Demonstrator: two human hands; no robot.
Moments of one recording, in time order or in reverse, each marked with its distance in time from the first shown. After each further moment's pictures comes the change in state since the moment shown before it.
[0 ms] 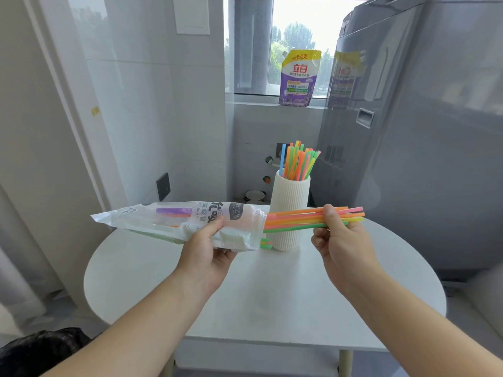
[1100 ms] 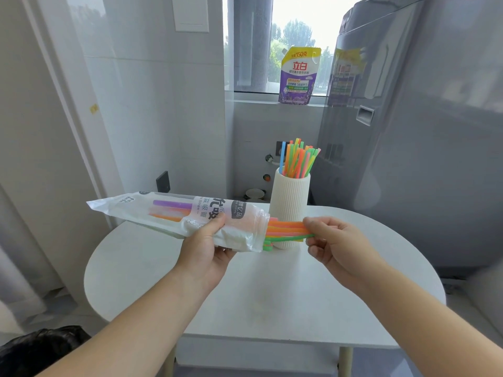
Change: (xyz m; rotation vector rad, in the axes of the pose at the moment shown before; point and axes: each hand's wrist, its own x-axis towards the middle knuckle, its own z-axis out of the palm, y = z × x) left_hand 0.009 -0.001 -0.006 0.051 -0.042 0.059; right_hand 0.006 -0.002 -0.017 -0.162 -0.300 0.154
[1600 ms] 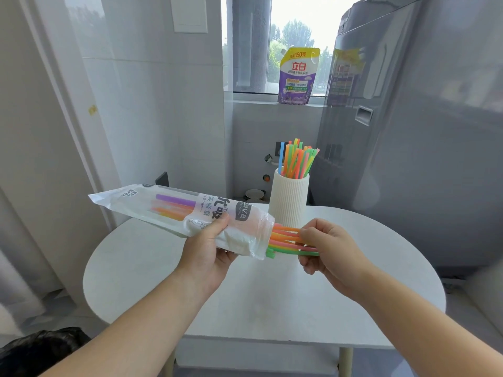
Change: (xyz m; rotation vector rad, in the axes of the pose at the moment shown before) left_hand -0.001 -0.004 0.003 0.019 -0.045 0.032; right_hand -0.006 0.006 0.006 -0.323 -0.074 -0.020
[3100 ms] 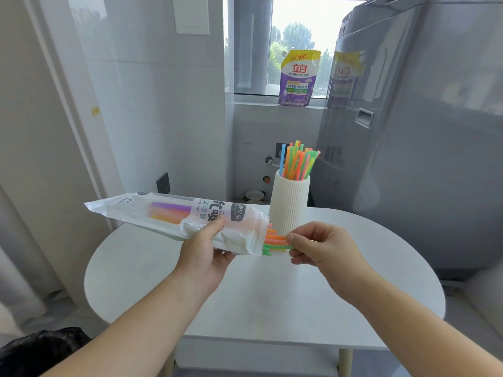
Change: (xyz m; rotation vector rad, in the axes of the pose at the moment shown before) left_hand 0.005 0.001 -0.009 -0.016 0.045 -0.016; right_hand -0.001 0.006 0.006 -0.032 0.092 -0.129
